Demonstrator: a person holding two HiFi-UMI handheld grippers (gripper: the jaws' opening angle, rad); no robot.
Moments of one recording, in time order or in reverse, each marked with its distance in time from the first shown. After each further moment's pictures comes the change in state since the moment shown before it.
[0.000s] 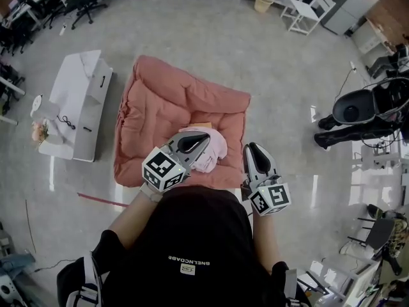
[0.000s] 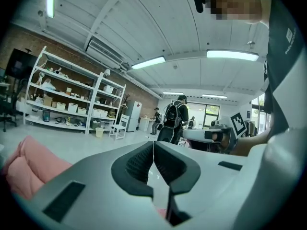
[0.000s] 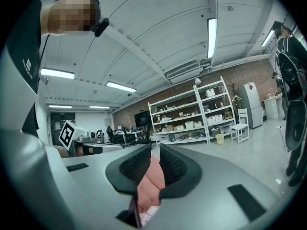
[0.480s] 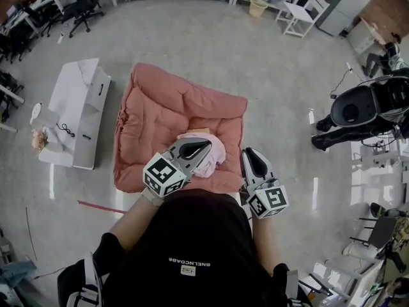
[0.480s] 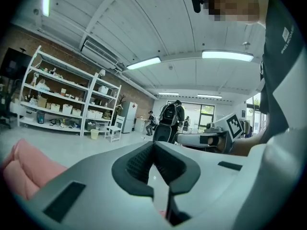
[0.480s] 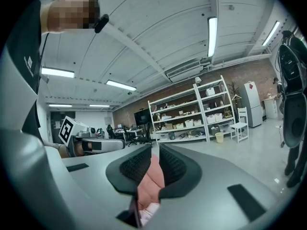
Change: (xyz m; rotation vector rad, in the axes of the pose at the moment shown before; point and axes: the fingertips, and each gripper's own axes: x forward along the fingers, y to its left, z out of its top) left arm 0.007 -0.016 0.007 0.028 -0.011 -0.060; right arm -0.003 -0.001 -0.005 0.002 0.019 -0.003
